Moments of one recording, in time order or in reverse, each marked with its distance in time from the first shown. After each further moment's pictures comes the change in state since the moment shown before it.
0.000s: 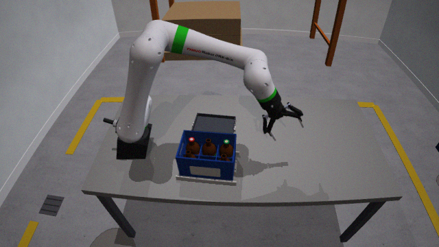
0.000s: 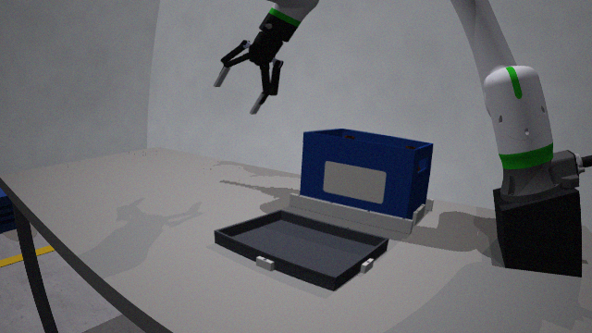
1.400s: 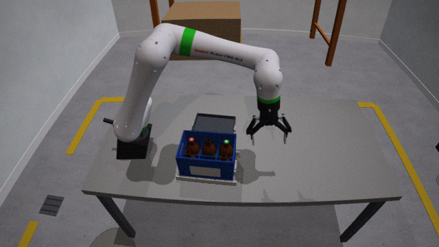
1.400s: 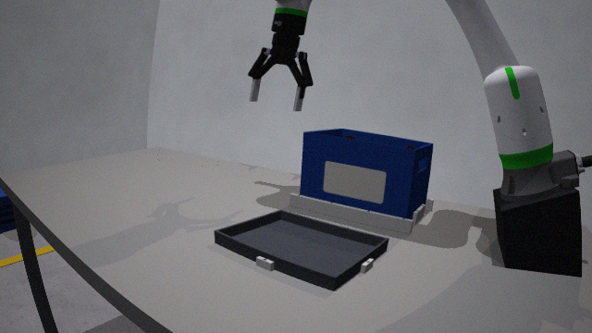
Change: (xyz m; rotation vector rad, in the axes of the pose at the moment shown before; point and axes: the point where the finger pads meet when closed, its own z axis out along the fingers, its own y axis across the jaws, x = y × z) arm 0.041 0.096 -0.038 -0.406 0.031 0.157
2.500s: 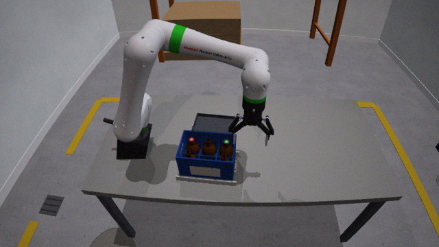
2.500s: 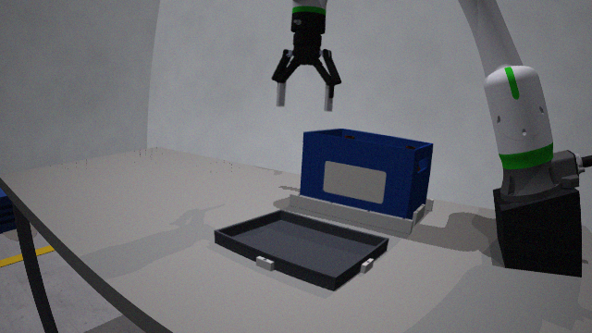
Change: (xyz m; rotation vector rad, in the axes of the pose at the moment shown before) arm 0.005 0.087 -0.010 -0.119 0.007 0.044
